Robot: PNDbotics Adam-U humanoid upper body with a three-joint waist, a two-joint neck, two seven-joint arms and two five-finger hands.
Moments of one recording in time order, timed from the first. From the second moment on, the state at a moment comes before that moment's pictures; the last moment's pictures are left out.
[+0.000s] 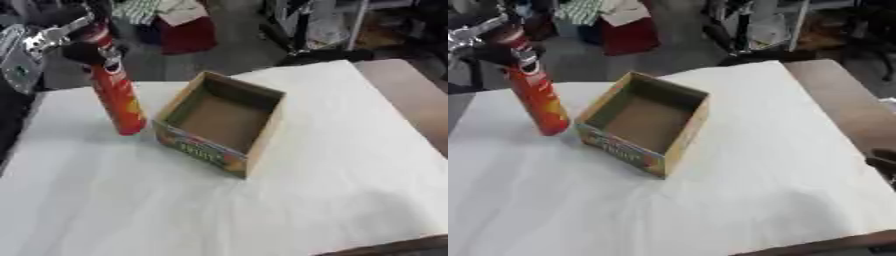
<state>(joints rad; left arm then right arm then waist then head) -1.05 0.64 -0.08 -0.91 -0.72 -0.32 -0.35 -0.05 -0.19 -0.29 -1.71 -0.09 -0.23 0.28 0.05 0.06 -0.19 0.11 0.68</state>
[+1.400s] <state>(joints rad) -1.04 0.44 -0.20 -0.96 -0.73 -0.41 -0.27 -0.06 -0.19 -0.28 -1.70 -0.10 -0.22 0.30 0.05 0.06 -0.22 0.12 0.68</state>
